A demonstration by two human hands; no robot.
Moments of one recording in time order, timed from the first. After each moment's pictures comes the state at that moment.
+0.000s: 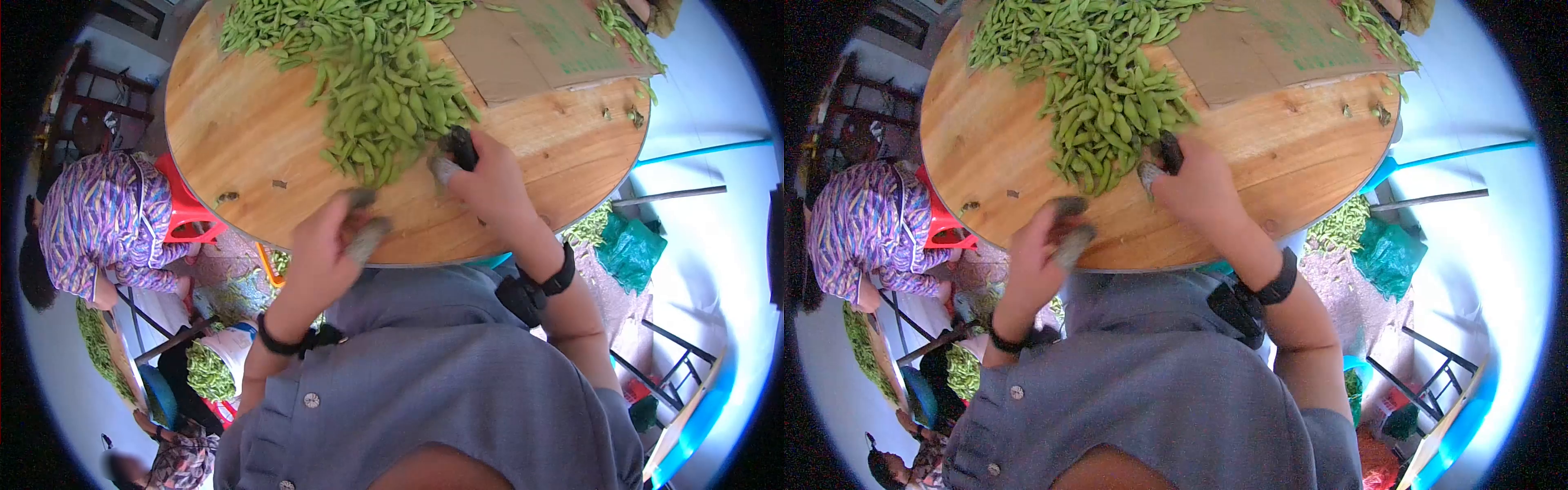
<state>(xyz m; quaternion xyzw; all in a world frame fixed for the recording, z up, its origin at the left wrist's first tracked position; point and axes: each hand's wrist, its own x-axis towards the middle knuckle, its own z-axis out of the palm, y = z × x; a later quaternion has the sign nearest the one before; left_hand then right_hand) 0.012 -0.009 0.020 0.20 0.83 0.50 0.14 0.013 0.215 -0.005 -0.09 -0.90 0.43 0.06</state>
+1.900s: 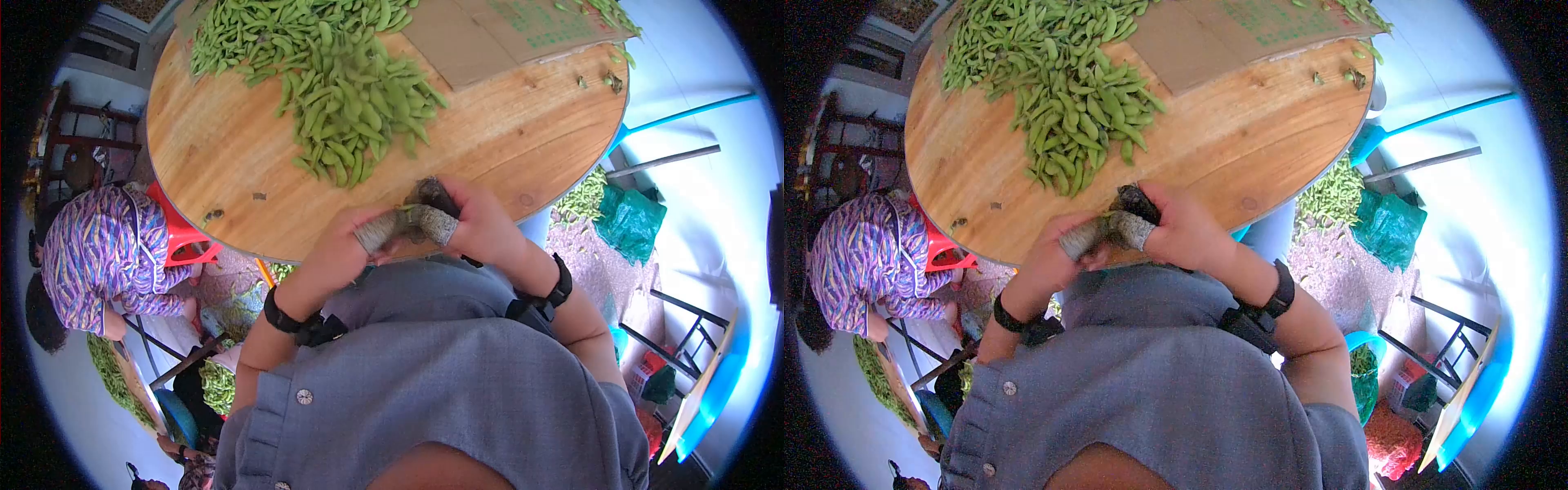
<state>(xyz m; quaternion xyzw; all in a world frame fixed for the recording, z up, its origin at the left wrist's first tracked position) 0.006 0.022 0.000 0.30 0.73 0.50 0.35 0.072 0.216 -0.002 -0.06 -0.68 0.72 -0.14</state>
